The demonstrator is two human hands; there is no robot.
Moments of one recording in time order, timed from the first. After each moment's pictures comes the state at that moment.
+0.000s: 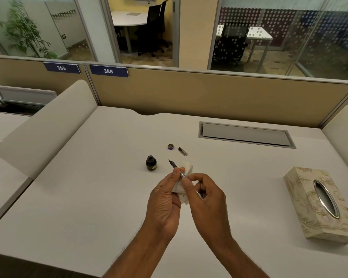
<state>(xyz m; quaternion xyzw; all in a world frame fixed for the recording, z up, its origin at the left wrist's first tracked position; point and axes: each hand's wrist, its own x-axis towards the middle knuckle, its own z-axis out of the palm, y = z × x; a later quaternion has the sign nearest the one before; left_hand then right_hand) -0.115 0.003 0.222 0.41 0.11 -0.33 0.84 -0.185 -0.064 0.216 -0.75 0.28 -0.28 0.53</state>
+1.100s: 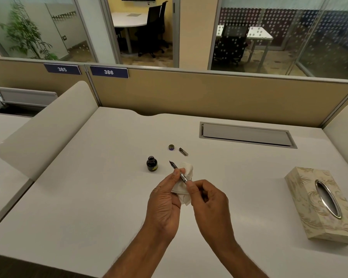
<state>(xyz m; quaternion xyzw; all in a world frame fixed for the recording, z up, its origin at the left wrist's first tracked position) -0.112 0.003 0.218 0.40 0.11 -0.33 0.85 -0.190 -0.065 0.213 -0.74 0.29 -0.26 0.54</state>
